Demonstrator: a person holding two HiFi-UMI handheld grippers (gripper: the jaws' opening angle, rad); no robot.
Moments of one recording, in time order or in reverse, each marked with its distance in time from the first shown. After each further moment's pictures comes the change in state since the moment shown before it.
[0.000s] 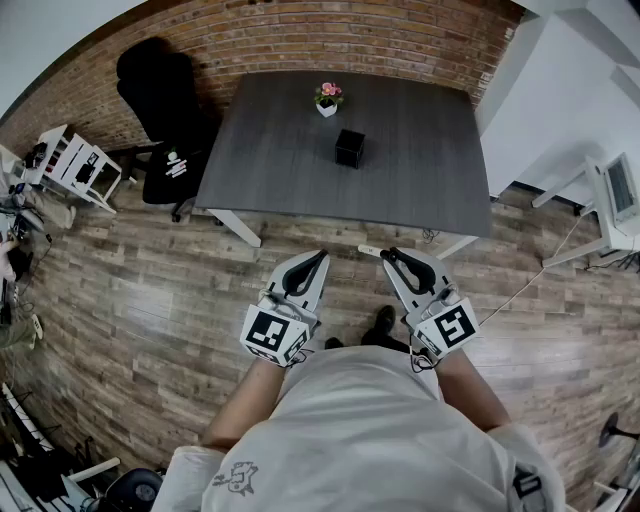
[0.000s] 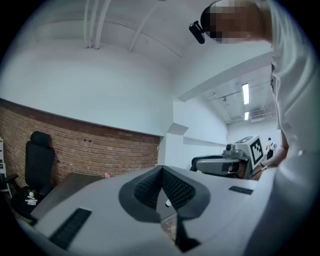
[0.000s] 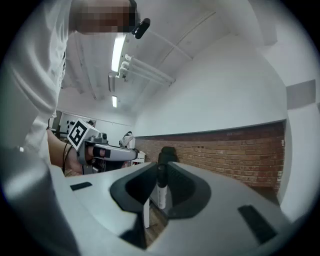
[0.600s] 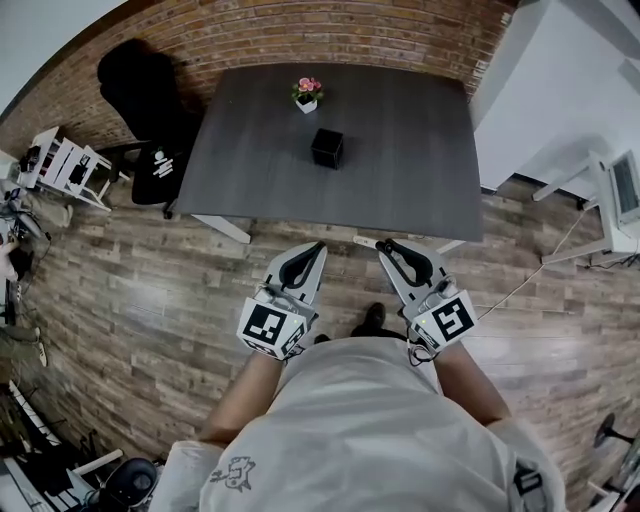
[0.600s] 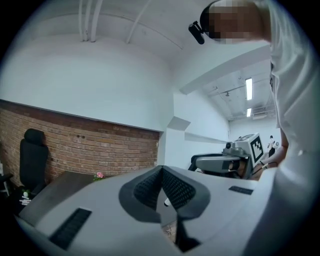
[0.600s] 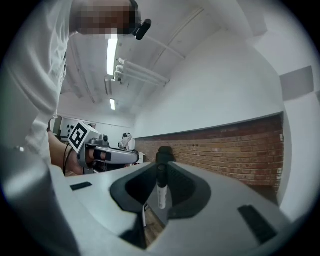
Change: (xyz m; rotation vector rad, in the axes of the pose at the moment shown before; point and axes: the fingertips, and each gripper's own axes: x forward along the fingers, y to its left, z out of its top) left arm 0.109 -0.015 -0.012 0.006 0.033 0.009; right arm -0.008 -0.105 -0.019 0.033 -0.014 0.020
